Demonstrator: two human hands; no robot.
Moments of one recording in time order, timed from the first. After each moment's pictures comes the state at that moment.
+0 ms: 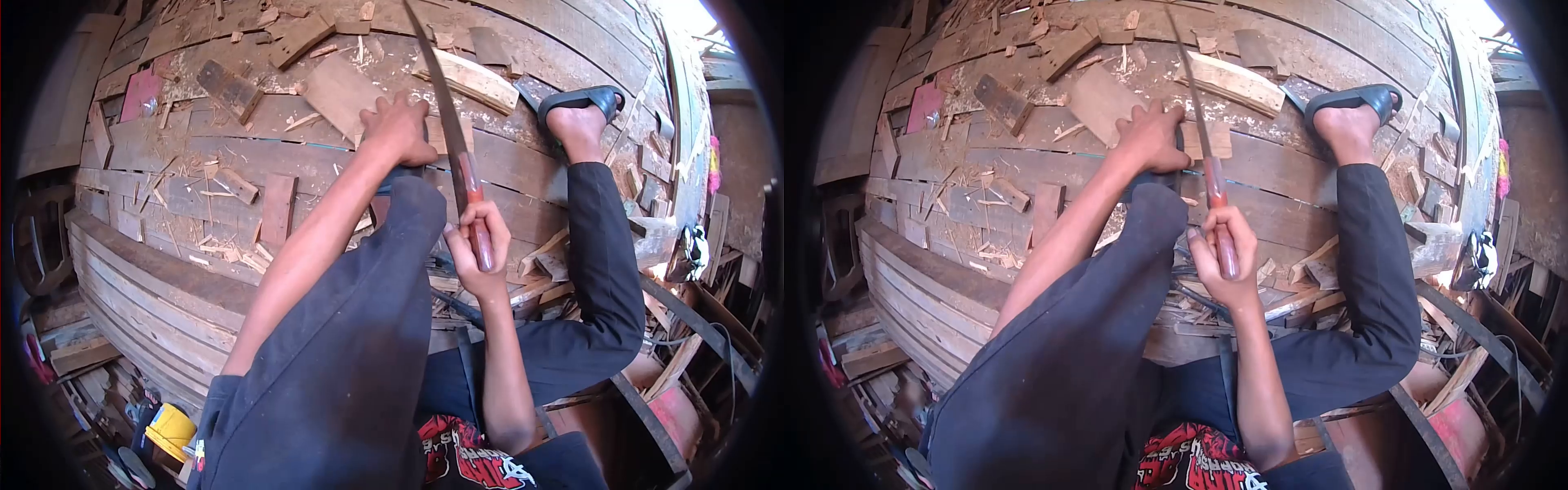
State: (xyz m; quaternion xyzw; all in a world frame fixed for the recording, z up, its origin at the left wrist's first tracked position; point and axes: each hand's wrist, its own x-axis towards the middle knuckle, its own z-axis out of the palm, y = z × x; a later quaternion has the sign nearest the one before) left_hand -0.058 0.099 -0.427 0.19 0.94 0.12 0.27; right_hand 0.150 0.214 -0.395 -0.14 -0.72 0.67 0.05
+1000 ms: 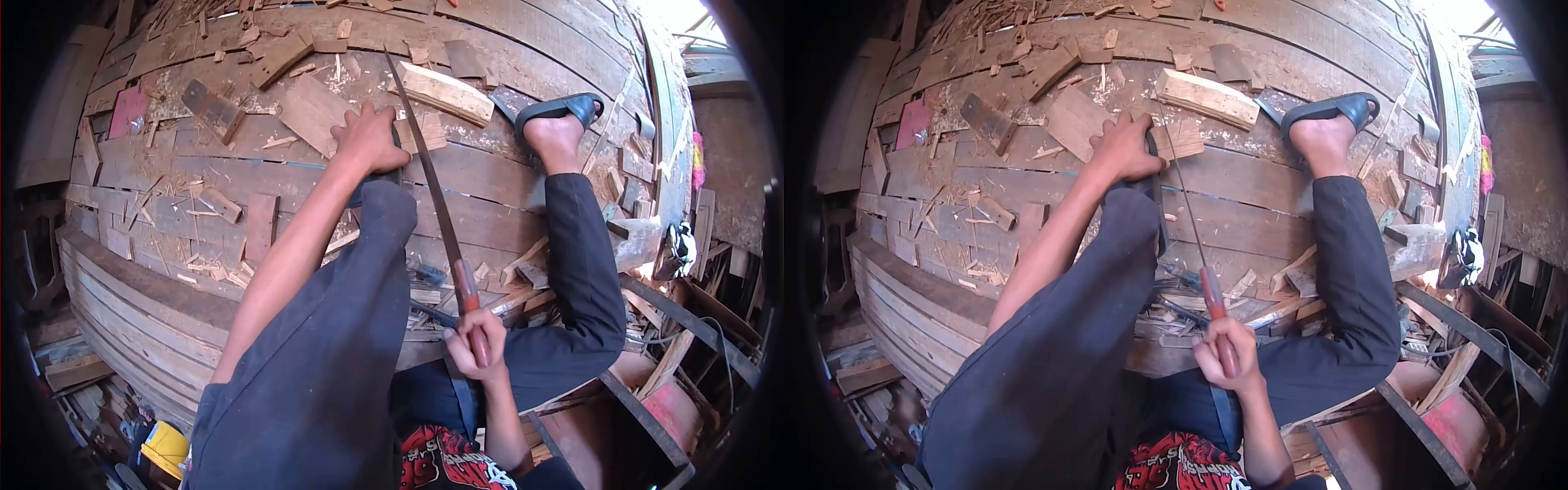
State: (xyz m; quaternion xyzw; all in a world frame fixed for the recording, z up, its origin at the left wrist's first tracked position) left_hand -0.074 0.099 -0.430 0.14 0.94 0.14 0.26; right_hand 0.261 0.238 -0.358 -0.11 -0.77 0.63 0.01
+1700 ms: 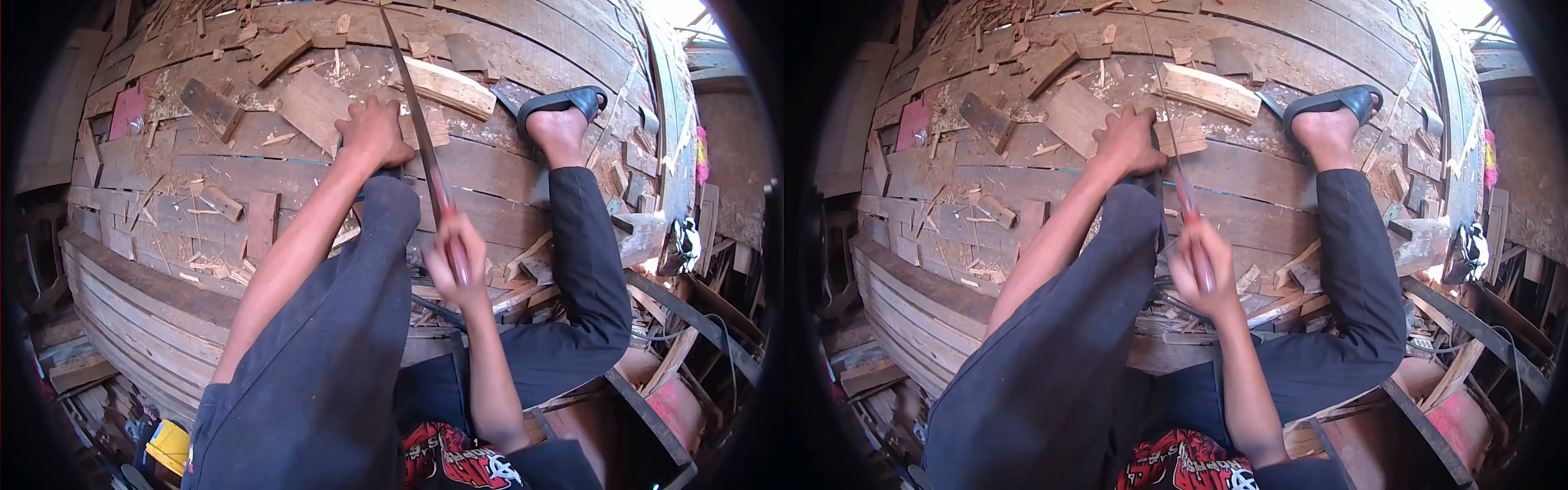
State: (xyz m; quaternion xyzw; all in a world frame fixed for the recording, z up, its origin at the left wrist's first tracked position) left_hand -0.072 0.112 -0.423 0.13 0.95 0.12 0.27; right_hand 0.153 0.222 -0.394 -0.06 -0.76 0.65 0.10
